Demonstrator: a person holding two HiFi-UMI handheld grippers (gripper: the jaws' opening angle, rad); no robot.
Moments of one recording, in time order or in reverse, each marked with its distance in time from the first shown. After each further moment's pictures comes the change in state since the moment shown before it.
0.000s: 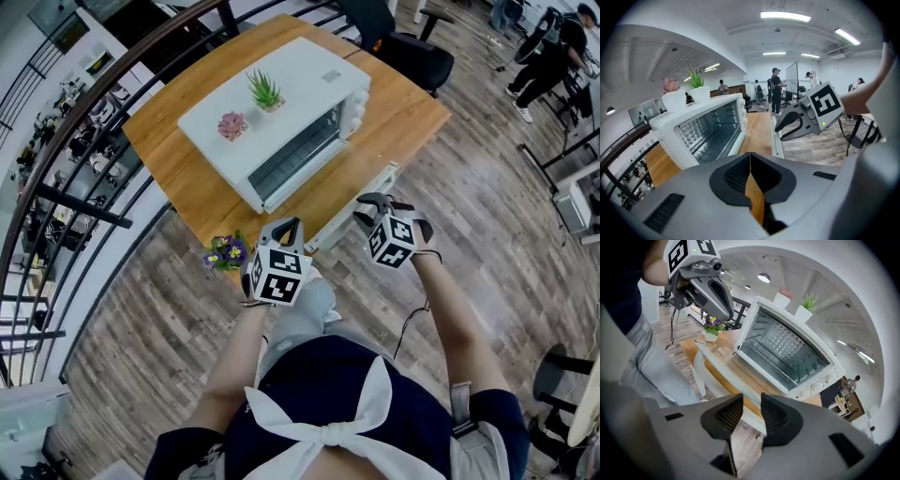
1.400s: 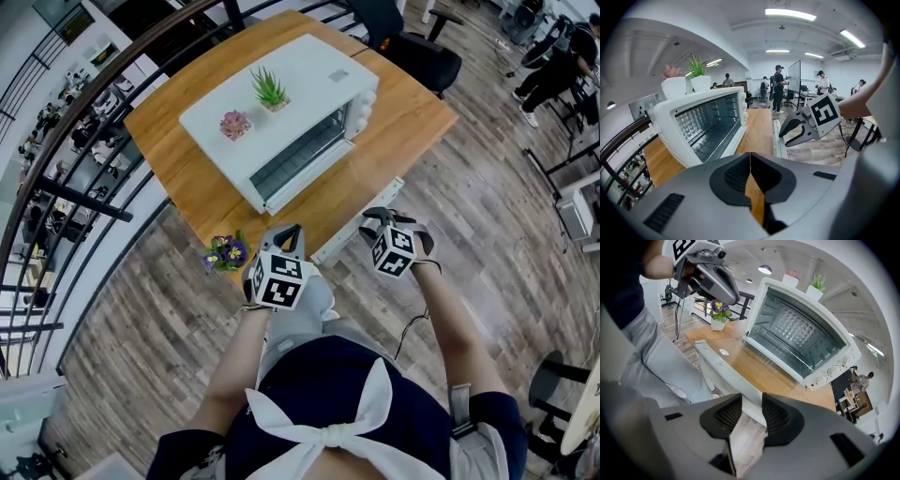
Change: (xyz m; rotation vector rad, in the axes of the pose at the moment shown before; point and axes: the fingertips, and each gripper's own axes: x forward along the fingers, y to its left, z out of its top) left arm 0.010 -0.003 -0.020 -0.041 0.041 -0.007; right arm 0.026 0.033 -0.039 0.020 0.071 0.099
